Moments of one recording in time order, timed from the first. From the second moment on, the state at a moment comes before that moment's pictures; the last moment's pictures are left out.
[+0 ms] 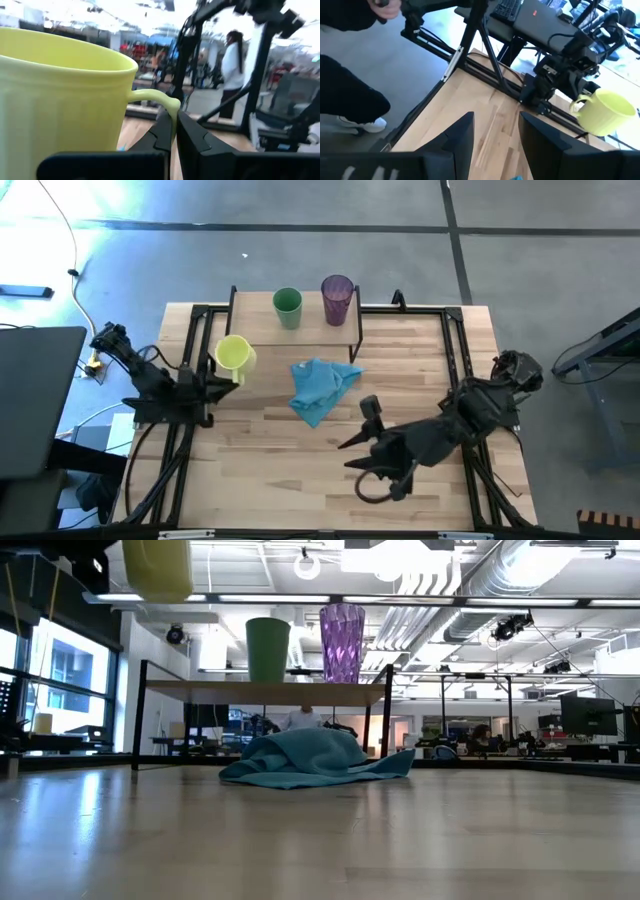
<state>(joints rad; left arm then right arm) -0.58 0.25 0.22 0.25 -0.82 0.07 0.61 1.70 2.08 -0.87 0.37 -0.21</state>
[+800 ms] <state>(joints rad) -0.58 0.03 0.22 0.06 -0.64 0.14 0.58 1.65 2.08 -0.91 0.36 -0.29</state>
